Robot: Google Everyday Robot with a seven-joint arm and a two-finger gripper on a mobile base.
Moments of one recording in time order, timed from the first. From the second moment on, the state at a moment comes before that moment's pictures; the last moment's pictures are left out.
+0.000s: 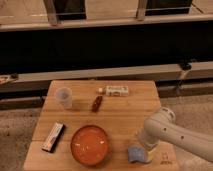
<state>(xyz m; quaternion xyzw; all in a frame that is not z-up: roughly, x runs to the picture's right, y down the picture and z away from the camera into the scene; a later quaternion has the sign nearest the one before) 0.179 0.340 0.715 -0.35 -0.15 -0.20 0.90</state>
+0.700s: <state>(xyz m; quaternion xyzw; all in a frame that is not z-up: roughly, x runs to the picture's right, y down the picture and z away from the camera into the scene) 0.186 0.360 0.731 -0.36 -0.17 -0.19 0.90</state>
